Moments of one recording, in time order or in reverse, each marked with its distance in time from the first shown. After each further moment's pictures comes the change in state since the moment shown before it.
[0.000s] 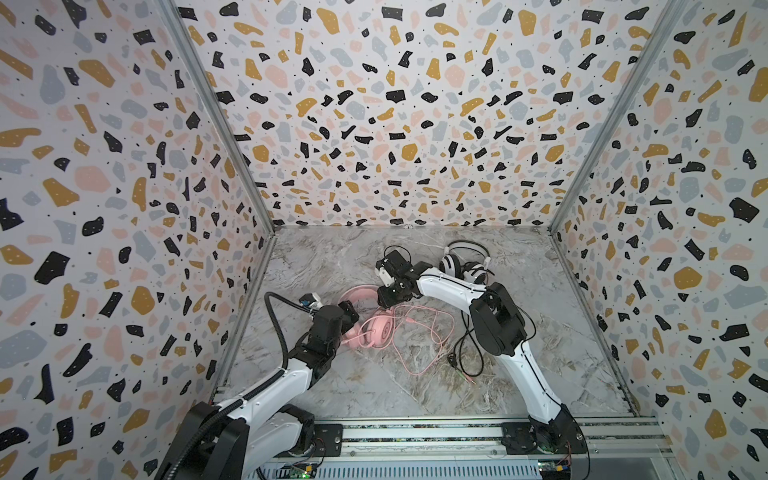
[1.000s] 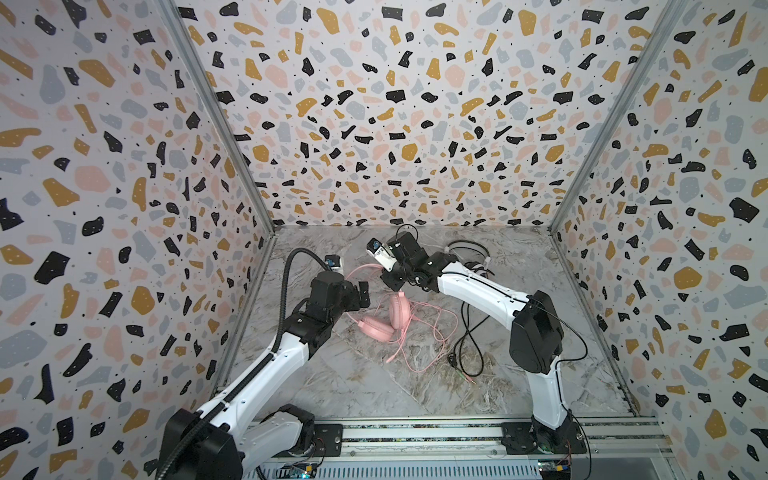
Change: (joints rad) left arm 0.001 0.052 0.382 -0.323 0.227 0.525; right arm 0.051 -0.332 -0.133 0.123 0.203 -0.469
